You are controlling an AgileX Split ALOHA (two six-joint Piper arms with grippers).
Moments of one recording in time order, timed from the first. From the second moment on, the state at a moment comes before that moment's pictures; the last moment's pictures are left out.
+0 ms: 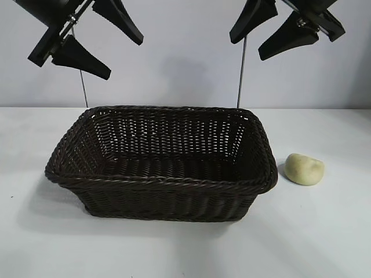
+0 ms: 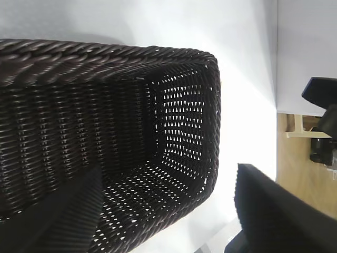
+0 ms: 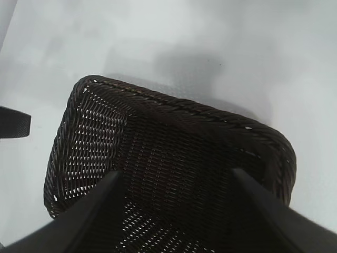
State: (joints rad) left arm -0.21 1.86 -1.50 -0.86 1.04 0.24; right arm 0.18 1.67 -1.37 0.60 0.85 -0.29
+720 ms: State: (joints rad) left arm -0.21 1.86 -1.50 -0.86 1.04 0.24; right arm 0.07 1.71 -1.37 0.24 0.93 -0.08
